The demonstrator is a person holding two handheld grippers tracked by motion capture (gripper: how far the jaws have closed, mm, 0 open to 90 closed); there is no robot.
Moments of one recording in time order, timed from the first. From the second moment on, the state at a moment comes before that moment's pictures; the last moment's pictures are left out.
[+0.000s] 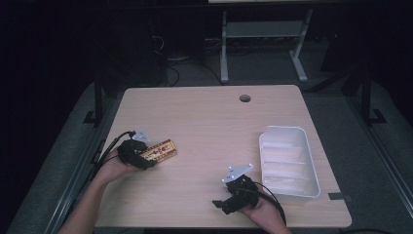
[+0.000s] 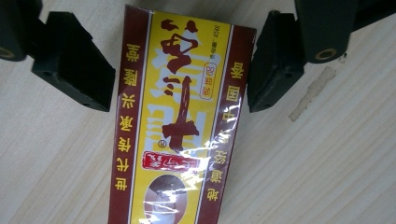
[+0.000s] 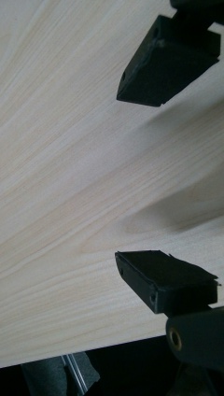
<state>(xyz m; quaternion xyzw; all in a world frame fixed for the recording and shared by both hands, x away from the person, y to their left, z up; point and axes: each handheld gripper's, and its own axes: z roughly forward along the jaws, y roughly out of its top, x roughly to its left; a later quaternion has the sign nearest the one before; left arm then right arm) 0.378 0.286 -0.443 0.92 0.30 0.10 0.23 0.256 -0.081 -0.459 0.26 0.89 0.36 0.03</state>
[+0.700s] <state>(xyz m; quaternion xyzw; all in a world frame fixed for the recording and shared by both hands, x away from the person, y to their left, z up) 0.357 0.282 -0.431 0.92 0.28 0.12 0.25 0.254 -0.081 -0.443 0.27 0.88 0.39 0.04</state>
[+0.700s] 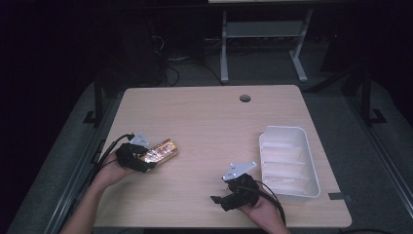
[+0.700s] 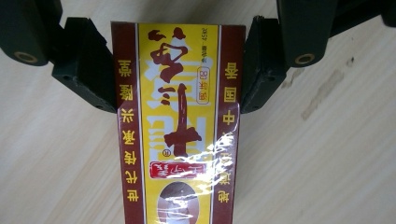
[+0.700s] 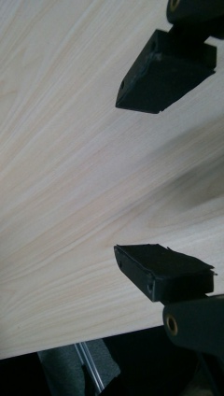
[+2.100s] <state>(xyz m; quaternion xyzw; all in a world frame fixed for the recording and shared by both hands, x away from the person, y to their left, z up) 0.262 0.195 -0.414 0.91 0.17 0.15 0.35 0.253 -0.086 -0.418 0.27 0.86 0.44 0.06</state>
